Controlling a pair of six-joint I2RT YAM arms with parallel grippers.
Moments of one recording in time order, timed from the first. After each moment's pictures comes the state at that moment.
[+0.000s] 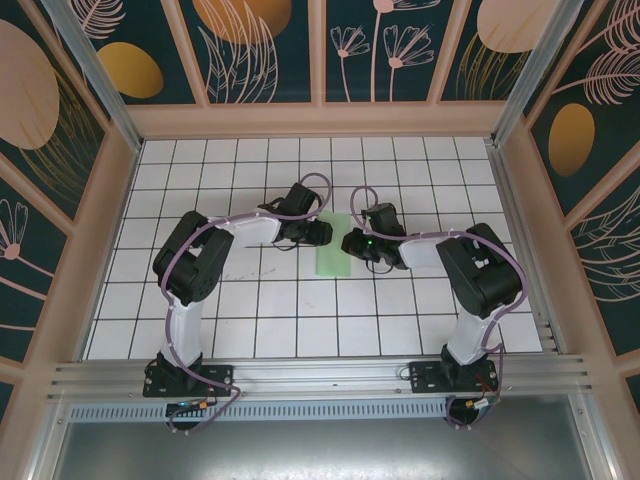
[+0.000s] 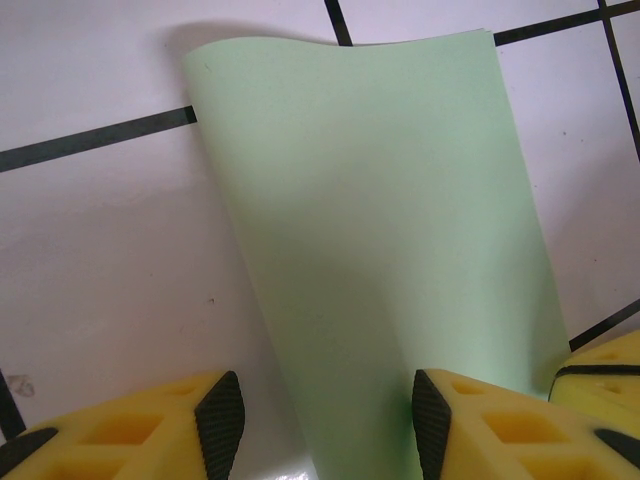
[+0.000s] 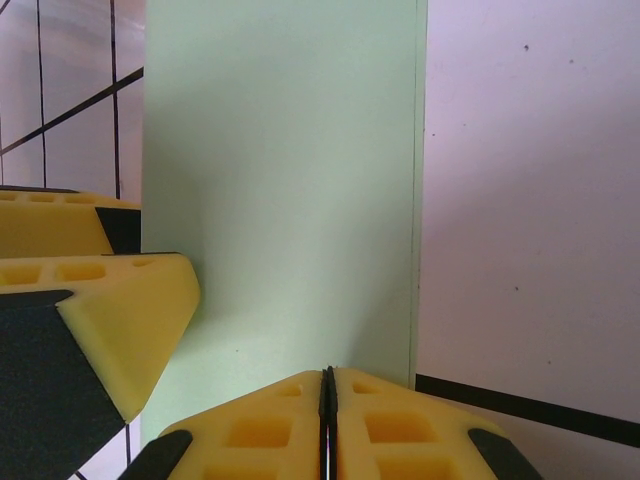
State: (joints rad) left arm -0.62 2.04 1.28 -0.23 0.17 -0.42; right arm 0.51 1.79 0.78 0.19 -0.33 0.75
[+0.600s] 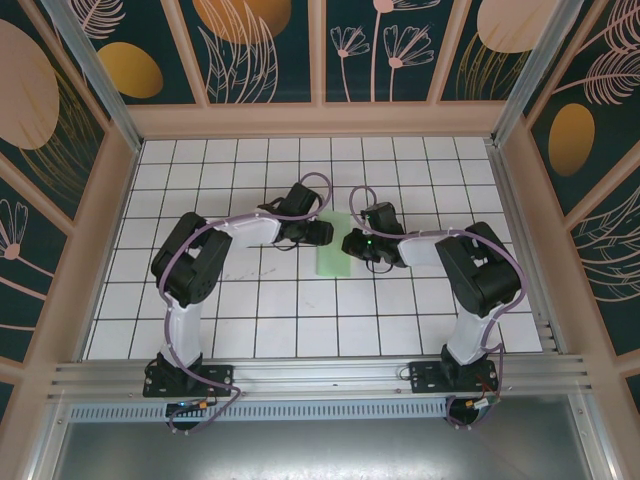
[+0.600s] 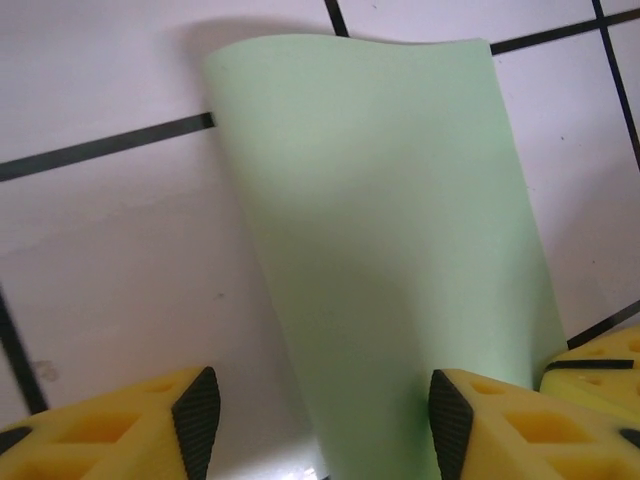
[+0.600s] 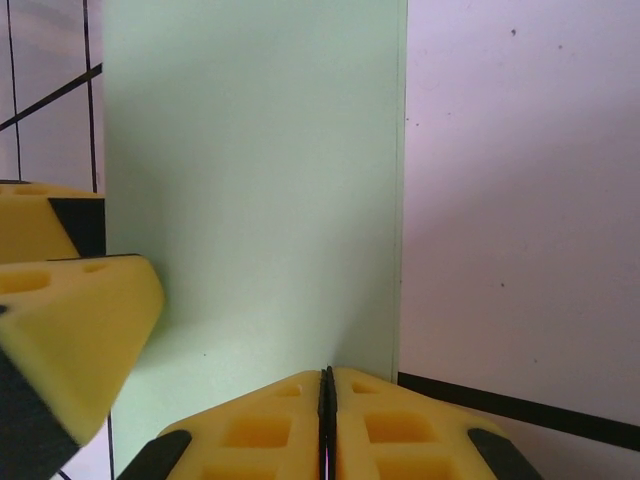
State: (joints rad) left arm -0.62 2.01 1.28 -0.25 0.13 -0.42; right arm 0.51 1.80 0.80 0.14 -0.32 0.73
